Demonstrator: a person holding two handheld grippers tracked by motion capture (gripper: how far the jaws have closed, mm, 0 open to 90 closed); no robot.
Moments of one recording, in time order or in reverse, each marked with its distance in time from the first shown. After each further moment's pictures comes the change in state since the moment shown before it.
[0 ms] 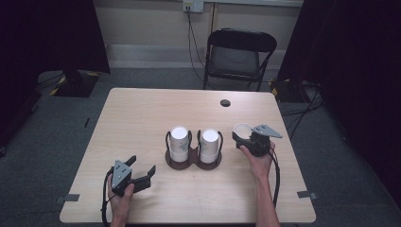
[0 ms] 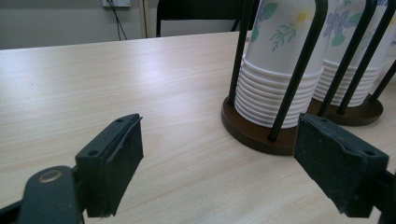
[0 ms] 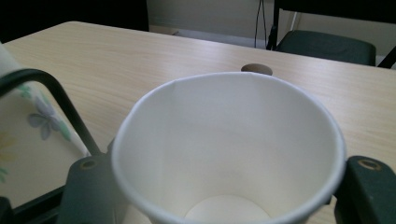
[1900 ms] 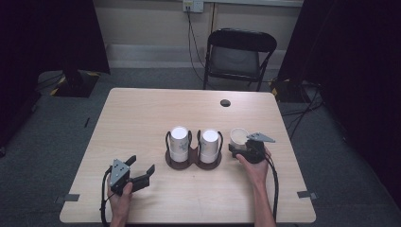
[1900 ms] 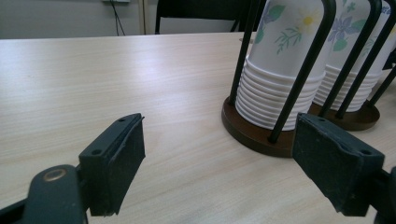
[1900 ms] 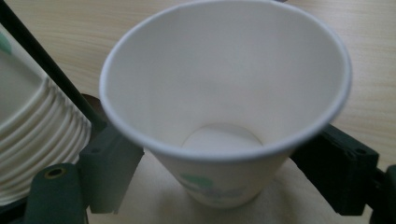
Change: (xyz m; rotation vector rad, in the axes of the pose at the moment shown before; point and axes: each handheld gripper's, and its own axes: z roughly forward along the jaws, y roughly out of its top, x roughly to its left) left arm 0.004 0.000 0.000 -0.001 -0.011 -0.042; right arm 0.000 -0.040 0.016 0.156 0.020 0.081
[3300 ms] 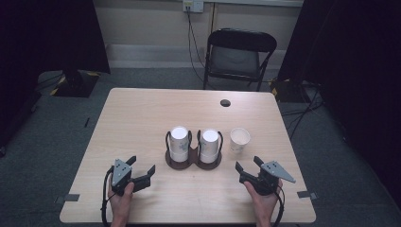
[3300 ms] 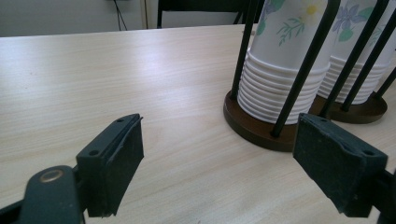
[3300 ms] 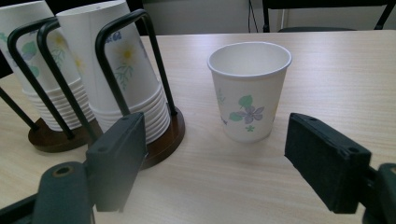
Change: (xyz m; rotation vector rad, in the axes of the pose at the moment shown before) left arm -0.003 0.001 0.002 0.030 0.017 0.016; right arm 0.049 -0.042 -0.102 -0.244 -0.038 0.039
